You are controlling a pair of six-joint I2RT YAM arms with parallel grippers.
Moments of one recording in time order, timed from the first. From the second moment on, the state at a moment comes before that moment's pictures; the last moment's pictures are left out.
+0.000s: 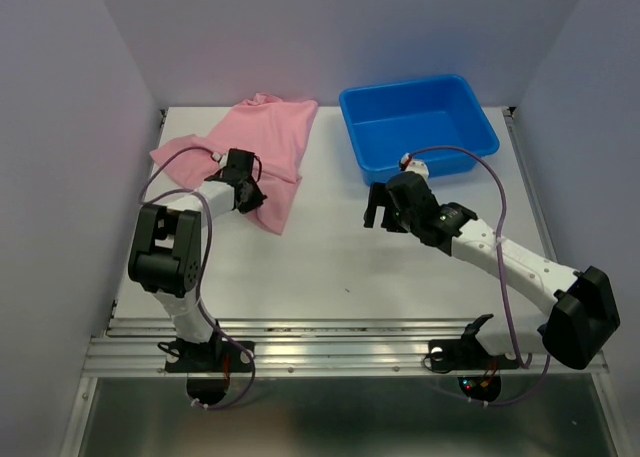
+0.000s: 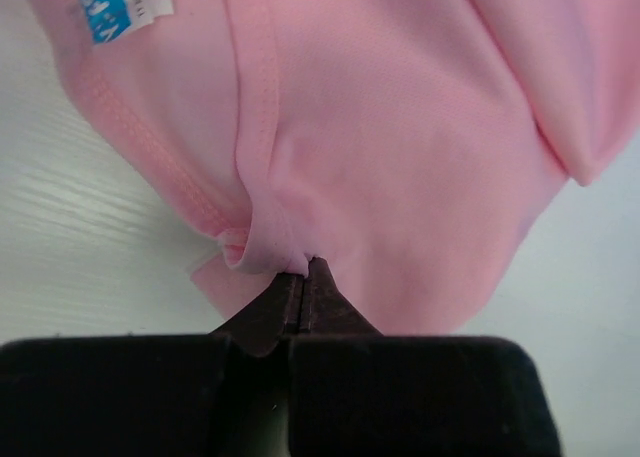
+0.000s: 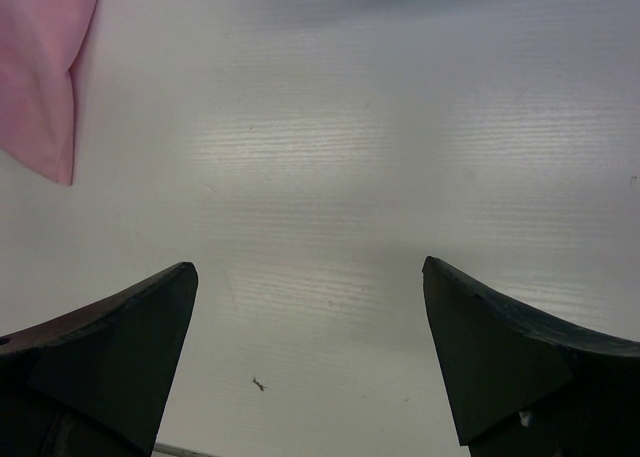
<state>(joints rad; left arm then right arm) -0.22 1.75 1.05 -0.28 -0.15 -0.67 0.68 1.29 0.98 -0.46 0.32 0.65</state>
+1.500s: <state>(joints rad) -0.22 1.06 0.89 -0.43 -0.02 -0.66 0.55 2.44 2.30 -0.62 0.45 0.35</state>
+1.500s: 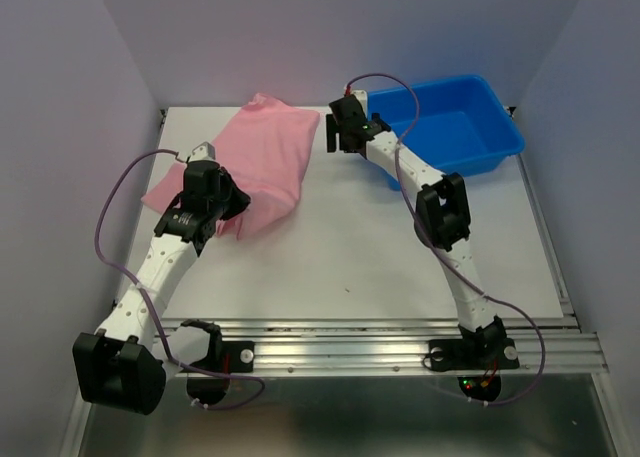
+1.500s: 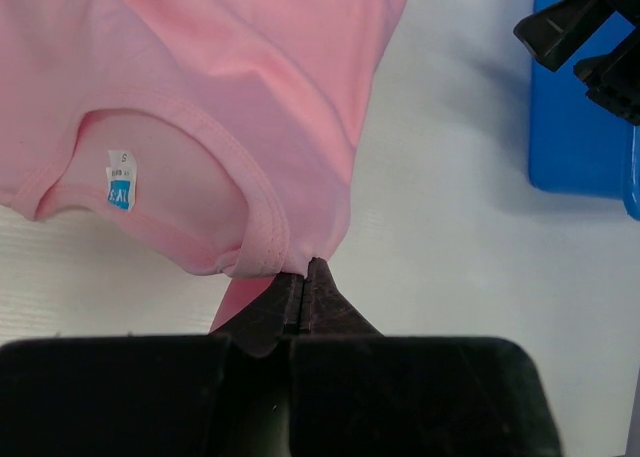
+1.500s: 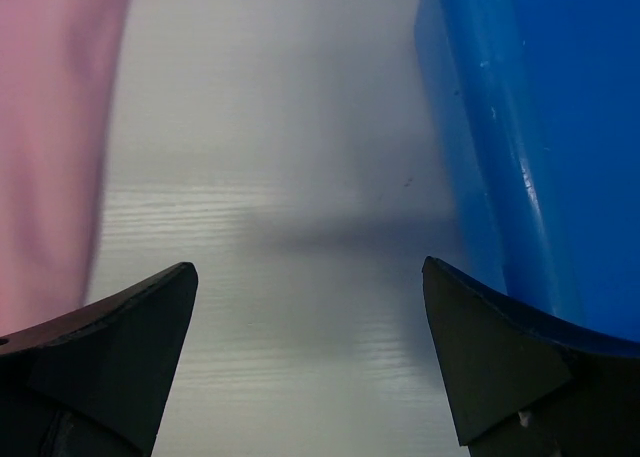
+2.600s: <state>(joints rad) -0.22 1.08 1.20 -0.60 -0.04 -0.53 0.79 1.99 1.54 -0.31 0.04 0.48</state>
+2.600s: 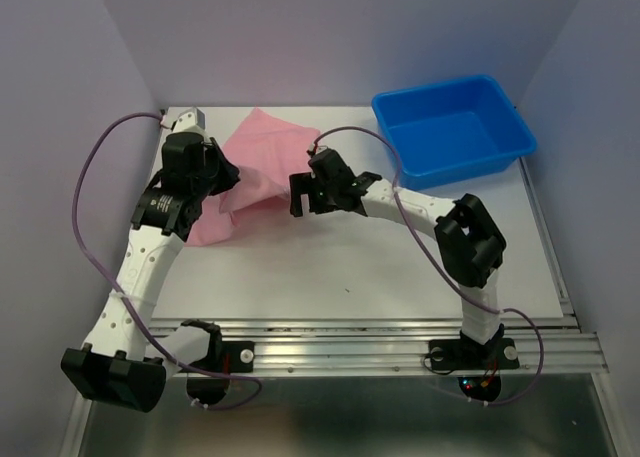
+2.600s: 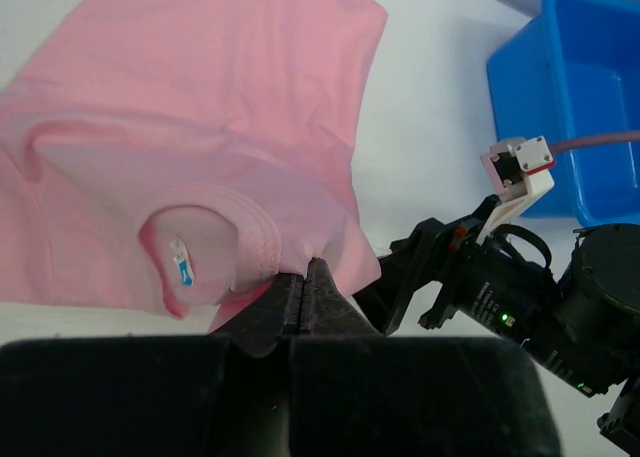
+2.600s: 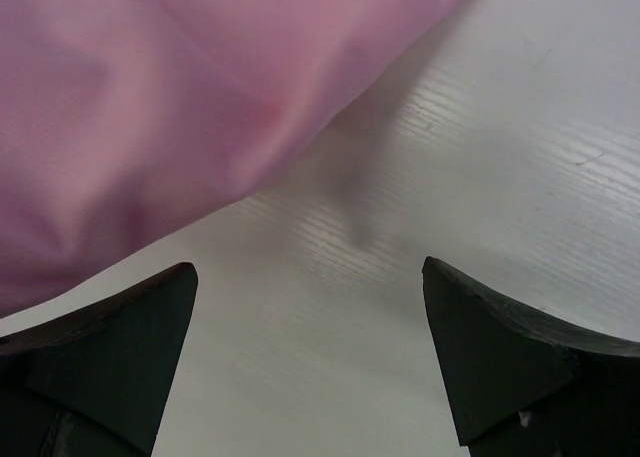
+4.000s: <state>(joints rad) -0.22 1.05 1.37 -0.69 -0.06 -0.52 0.88 1.81 1.38 0.14 0.37 0.20</state>
